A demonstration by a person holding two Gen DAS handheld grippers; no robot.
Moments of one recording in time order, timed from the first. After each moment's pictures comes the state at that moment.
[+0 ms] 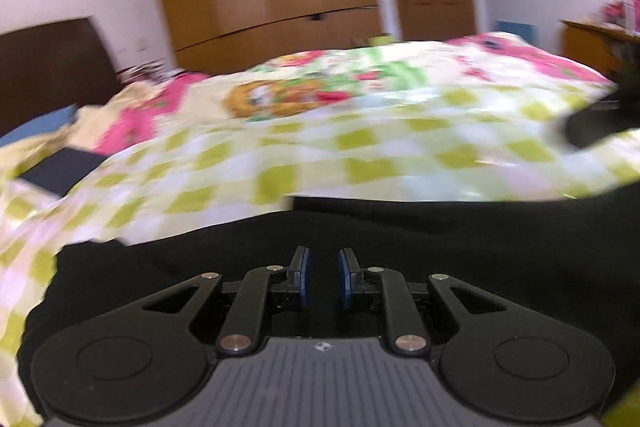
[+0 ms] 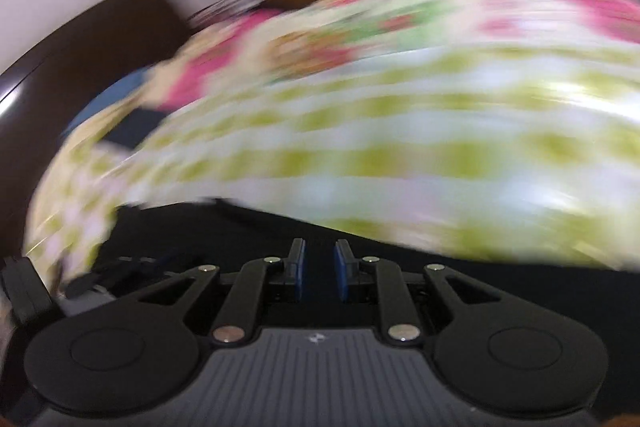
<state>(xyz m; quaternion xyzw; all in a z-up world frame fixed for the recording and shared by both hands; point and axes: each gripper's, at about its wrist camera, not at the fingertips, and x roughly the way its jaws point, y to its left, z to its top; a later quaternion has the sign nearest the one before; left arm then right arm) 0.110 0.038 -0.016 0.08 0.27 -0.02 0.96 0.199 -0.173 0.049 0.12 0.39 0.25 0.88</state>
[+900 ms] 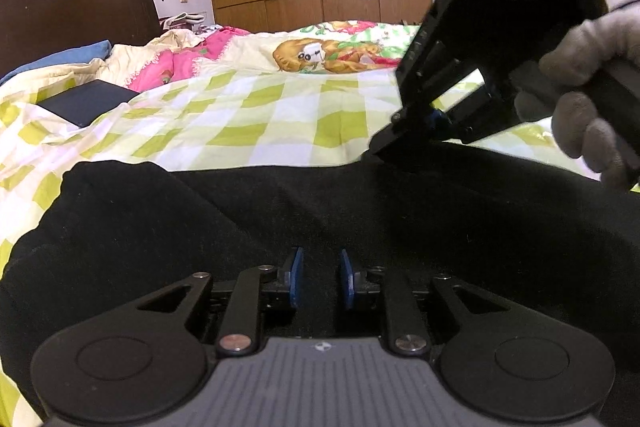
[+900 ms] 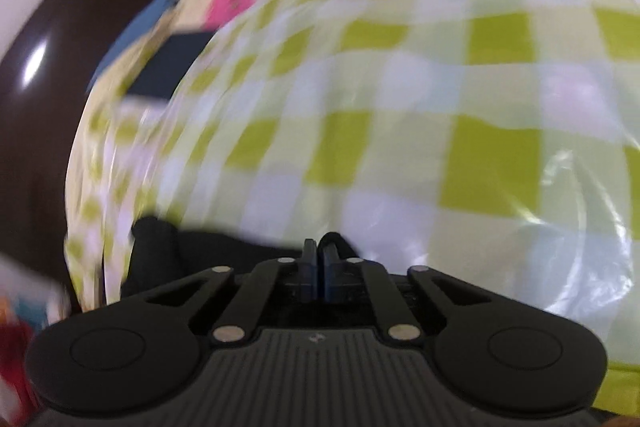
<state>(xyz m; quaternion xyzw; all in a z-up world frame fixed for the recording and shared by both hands) 0.133 0.084 -0.060 0.03 0.30 0.01 0.95 0.344 -0.083 -0.043 0.22 0.52 0.27 0.78</state>
